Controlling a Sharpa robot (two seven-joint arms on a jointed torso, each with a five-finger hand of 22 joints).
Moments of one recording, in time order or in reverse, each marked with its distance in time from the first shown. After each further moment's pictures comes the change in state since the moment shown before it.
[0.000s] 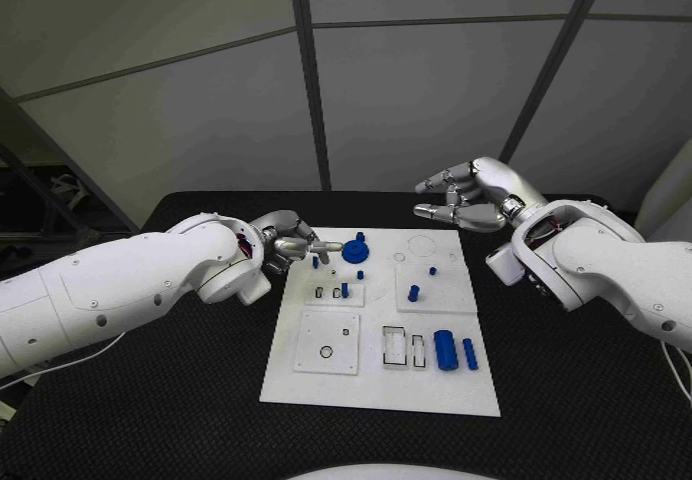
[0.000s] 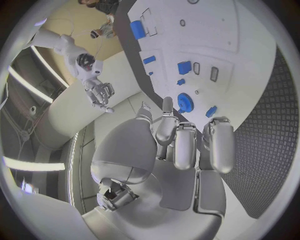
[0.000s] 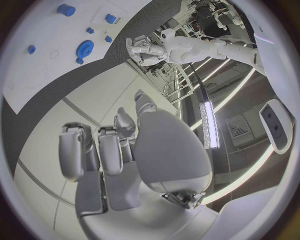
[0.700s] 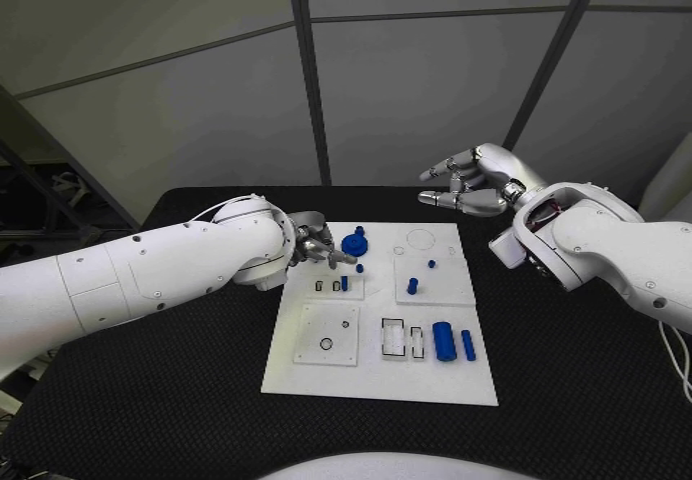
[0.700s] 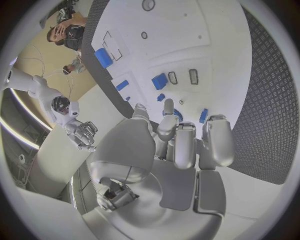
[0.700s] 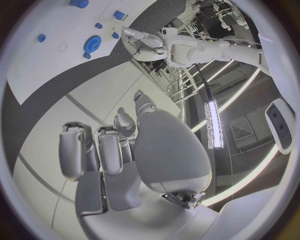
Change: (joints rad) left arm 0.063 0.171 -0.073 -0.109 -0.278 0.148 -0.183; left_hand -0.018 -0.014 -0.044 0.044 -0.008 -0.049 0.010 0.016 0.060 -0.040 0.010 -0.039 -0.036 0.000 0.000 0.000 0.000 0.000 -0.031 0.005 -0.027 -0.037; right arm 0.012 0.024 0.001 -0.061 -0.019 0.034 -0.028; right_hand 0.004 0.004 0.000 -0.005 0.021 0.000 0.000 0.000 -0.004 0.000 0.000 -0.004 -0.005 0.000 0.000 -0.004 0.000 0.000 -0.003 -0.003 -0.005 0.000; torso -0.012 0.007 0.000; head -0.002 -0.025
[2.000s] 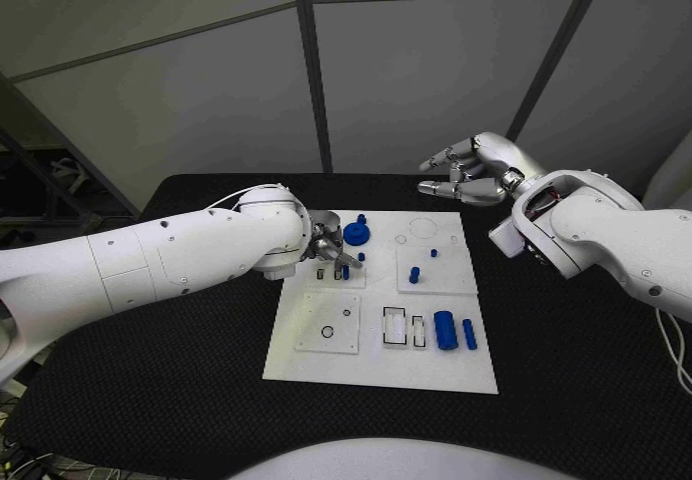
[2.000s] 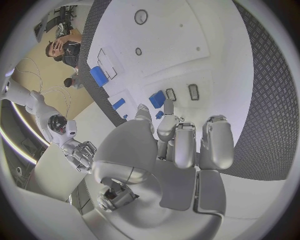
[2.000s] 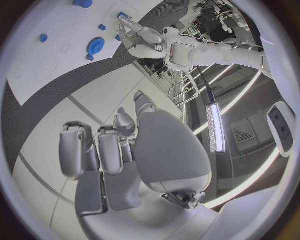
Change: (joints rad) left arm 0.019 0.070 -0.035 -0.050 -0.050 0.137 -0.022; left_hand 0.037 0.029 0.007 -0.007 0.005 -0.008 0.001 0.022 0.039 0.000 0.000 0.007 0.014 0.000 0.000 0.000 0.000 0.000 0.011 0.004 0.017 0.032; right arm 0.000 0.019 0.000 -0.017 -0.024 0.012 -0.020; right_hand -0.004 0.004 0.000 0.000 0.012 0.007 0.000 0.000 -0.001 -0.004 -0.004 0.000 -0.004 0.000 0.000 -0.005 0.000 0.000 -0.004 -0.004 -0.008 0.000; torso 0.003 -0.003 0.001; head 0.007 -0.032
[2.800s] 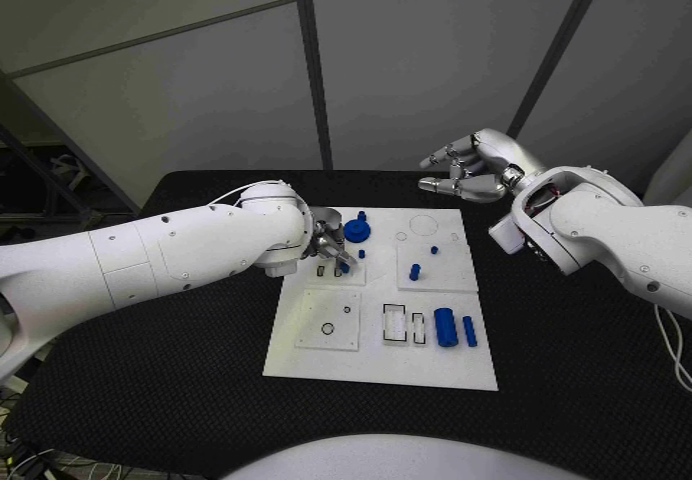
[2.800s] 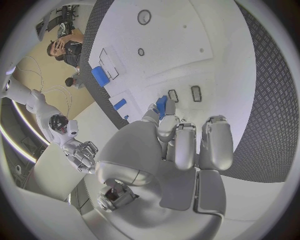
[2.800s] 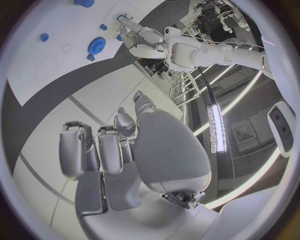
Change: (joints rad) left arm 0.002 0.003 -0.001 -0.001 0.020 0.005 0.000; left_hand 0.165 0.064 0.186 -0.130 -0.001 -0.024 -0.023 0.006 0.065 0.000 -0.015 -0.001 0.007 0.001 -0.008 0.000 0.000 0.000 0.009 -0.009 0.000 0.018; right arm 0.000 0.009 0.000 -0.014 -0.001 0.005 -0.002; right_hand 0.004 0.004 0.000 0.000 0.009 0.000 0.000 0.004 0.000 0.000 0.000 0.000 -0.001 0.004 -0.004 0.000 0.000 0.000 0.000 0.000 0.000 0.000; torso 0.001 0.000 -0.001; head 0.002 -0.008
